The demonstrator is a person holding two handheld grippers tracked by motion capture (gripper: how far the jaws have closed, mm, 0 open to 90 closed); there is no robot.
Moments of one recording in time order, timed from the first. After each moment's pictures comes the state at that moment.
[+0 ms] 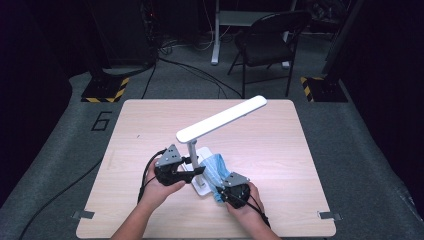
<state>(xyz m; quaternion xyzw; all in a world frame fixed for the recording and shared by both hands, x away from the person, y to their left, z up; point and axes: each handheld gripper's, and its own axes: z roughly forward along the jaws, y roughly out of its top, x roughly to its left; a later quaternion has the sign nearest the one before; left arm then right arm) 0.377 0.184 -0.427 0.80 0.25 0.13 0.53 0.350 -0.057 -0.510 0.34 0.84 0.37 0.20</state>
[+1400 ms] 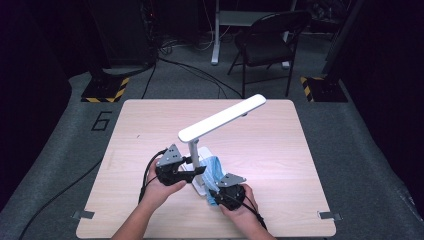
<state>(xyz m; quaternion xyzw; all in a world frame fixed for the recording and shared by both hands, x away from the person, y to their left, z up) 0.377 0.183 -0.428 0.80 0.26 0.13 0.53 0.346 -0.042 -0.509 0.34 0.84 0.39 0.14</state>
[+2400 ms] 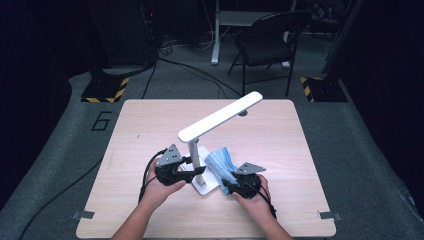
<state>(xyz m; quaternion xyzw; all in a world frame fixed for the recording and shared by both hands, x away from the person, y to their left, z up) 0.378 0.183 -0.429 0.80 0.25 0.13 0.53 0.376 -0.088 -0.510 0.39 0.81 0.43 0.14</state>
